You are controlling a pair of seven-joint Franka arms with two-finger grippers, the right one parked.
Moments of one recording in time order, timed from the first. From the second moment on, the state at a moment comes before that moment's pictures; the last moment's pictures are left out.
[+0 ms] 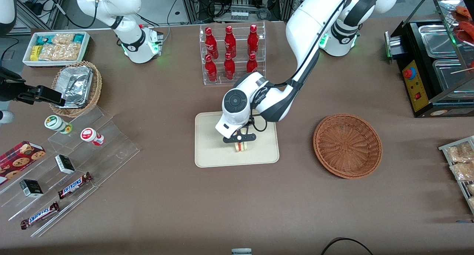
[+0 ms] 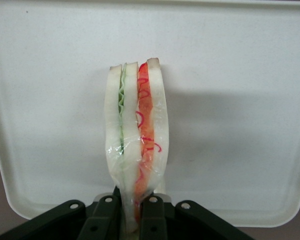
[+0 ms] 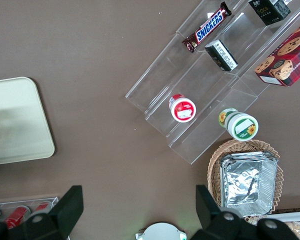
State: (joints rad) arm -0.69 0.80 -0.14 -1.32 -0.02 2.01 -0.88
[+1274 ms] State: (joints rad) arm -0.58 0.57 -0.12 -1.27 0.01 1.75 -0.78
